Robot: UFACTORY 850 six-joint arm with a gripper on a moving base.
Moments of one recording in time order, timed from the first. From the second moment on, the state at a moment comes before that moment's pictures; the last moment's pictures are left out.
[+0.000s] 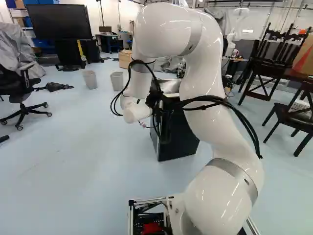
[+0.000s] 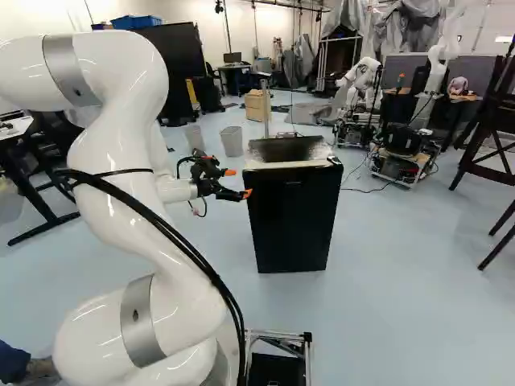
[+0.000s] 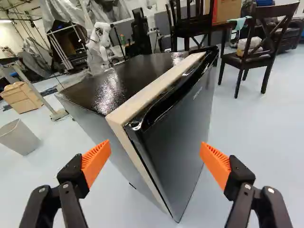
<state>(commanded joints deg) 29.1 -34.4 -47.1 77.3 70.0 0.0</state>
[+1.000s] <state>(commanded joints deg) 28.7 -35.3 -48.7 80.1 70.0 0.0</state>
